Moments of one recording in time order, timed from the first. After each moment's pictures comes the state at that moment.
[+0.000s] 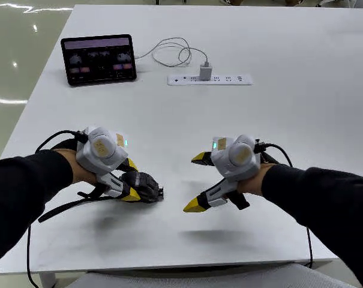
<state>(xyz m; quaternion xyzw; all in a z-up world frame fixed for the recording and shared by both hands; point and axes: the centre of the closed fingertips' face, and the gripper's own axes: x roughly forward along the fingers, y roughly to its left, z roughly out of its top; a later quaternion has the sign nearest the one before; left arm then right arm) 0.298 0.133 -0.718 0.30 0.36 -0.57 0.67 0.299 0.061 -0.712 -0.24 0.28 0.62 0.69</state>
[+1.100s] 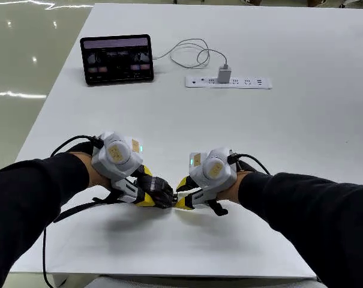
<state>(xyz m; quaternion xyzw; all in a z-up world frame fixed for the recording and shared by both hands) 0.304 0.136 -0.723 0.28 0.36 -0.57 0.68 0.297 0.106 -0.752 -0.29 0.28 0.66 0.63</state>
